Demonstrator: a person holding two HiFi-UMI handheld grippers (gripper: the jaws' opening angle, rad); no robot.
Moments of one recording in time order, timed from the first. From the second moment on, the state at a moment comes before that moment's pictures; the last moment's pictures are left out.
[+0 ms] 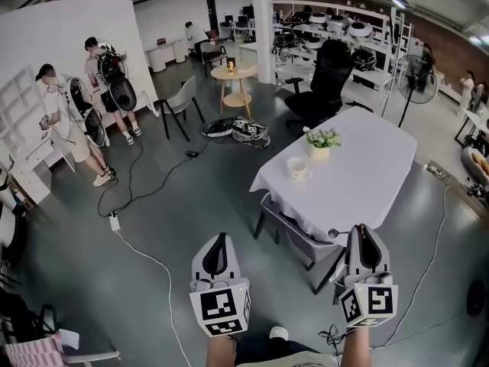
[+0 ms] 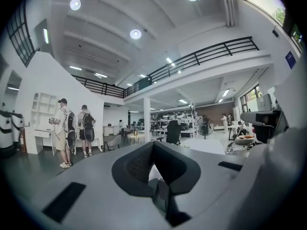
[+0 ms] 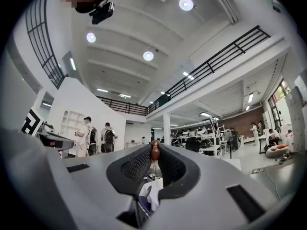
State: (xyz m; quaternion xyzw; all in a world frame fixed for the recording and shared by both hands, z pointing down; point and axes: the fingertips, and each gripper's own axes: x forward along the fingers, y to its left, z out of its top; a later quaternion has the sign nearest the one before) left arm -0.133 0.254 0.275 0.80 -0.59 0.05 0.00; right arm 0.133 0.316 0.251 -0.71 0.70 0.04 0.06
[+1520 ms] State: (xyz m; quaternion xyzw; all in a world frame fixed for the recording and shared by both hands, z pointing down) left arm -0.048 -0.427 0.329 0.86 -0.51 0.08 0.02; right arm 0.193 -0.332 0.308 -0.76 0.65 -0.01 0.04
